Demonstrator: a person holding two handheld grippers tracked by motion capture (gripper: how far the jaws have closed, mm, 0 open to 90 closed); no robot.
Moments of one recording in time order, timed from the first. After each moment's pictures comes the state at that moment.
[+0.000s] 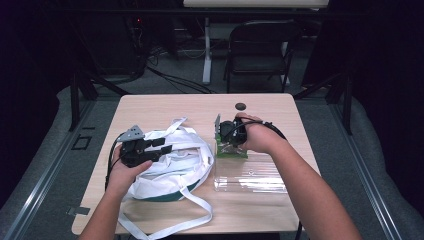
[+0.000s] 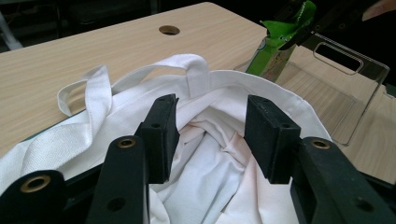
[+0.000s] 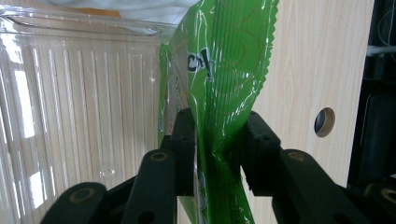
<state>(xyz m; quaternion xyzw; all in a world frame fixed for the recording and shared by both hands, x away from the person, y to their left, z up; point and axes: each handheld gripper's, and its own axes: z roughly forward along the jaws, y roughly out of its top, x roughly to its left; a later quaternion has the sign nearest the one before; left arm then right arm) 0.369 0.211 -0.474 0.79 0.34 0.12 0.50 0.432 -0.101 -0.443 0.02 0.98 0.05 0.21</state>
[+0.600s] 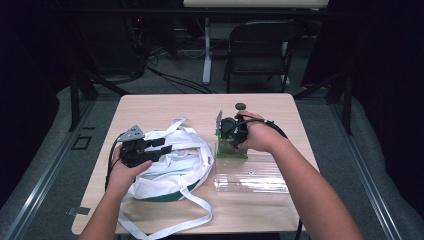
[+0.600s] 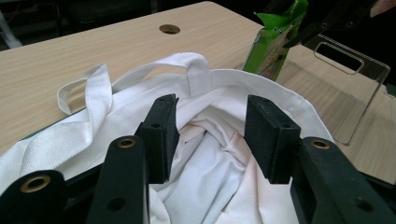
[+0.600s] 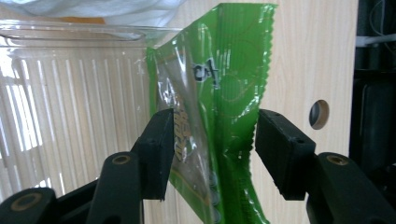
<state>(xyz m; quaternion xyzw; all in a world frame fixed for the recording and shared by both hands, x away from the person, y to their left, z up) 0.369 0.211 -0.475 0.79 0.34 0.12 0.50 0.436 -0.104 -0.439 0.05 0.97 0.06 0.22</state>
